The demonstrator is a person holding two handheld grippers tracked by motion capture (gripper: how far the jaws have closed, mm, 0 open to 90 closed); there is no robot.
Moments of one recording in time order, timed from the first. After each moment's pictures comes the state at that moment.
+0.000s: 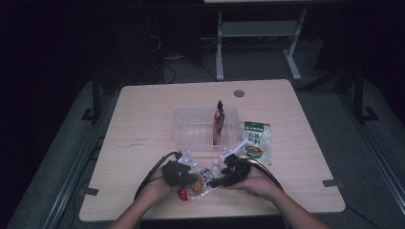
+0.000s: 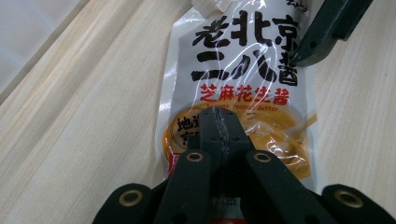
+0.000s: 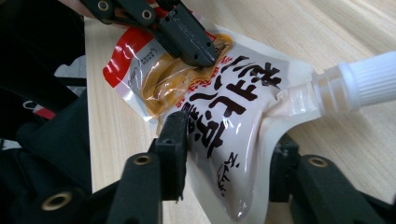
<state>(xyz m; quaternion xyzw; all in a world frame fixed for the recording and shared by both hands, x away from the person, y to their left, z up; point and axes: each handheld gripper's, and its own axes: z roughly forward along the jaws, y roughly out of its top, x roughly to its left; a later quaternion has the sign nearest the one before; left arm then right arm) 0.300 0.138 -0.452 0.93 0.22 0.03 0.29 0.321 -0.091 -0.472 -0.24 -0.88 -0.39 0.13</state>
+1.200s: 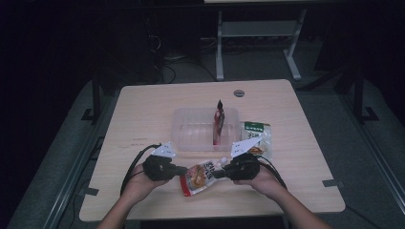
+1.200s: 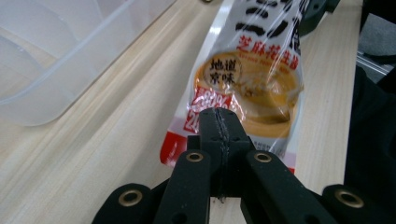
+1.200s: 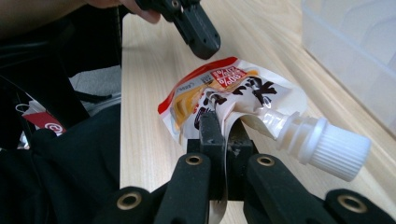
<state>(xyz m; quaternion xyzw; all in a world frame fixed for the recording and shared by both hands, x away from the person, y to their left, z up) 0.298 0.183 -0.417 0.90 0.24 0.01 0.38 0.306 -0.111 -0.427 -0.17 -0.86 -0.48 0.07</state>
